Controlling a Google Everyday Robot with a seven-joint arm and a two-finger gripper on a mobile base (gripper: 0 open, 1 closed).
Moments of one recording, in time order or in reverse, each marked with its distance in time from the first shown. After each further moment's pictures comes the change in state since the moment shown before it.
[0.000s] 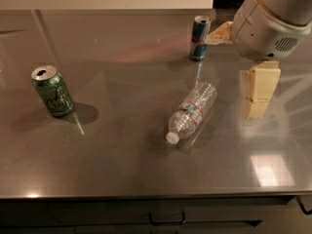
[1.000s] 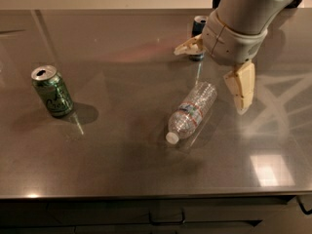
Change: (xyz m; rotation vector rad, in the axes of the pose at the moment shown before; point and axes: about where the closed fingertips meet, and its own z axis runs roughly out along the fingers) arm -0.003 -0.032 0.043 -0.035 0.091 -0.475
